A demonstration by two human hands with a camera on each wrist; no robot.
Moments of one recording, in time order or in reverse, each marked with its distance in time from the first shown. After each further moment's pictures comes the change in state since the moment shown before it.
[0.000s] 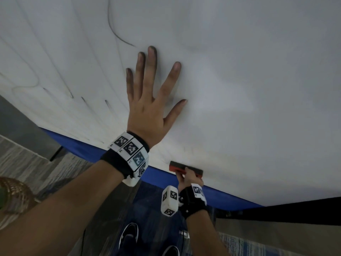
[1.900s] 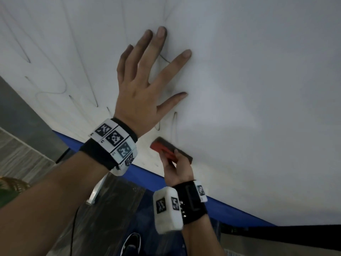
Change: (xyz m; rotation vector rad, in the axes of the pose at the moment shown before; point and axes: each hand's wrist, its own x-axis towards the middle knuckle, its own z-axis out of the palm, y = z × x) left_hand 0.045 -0.069 -0.058 0.127 0.146 0.170; right_hand -0.101 0.021 0.086 0.128 -0.448 0.305
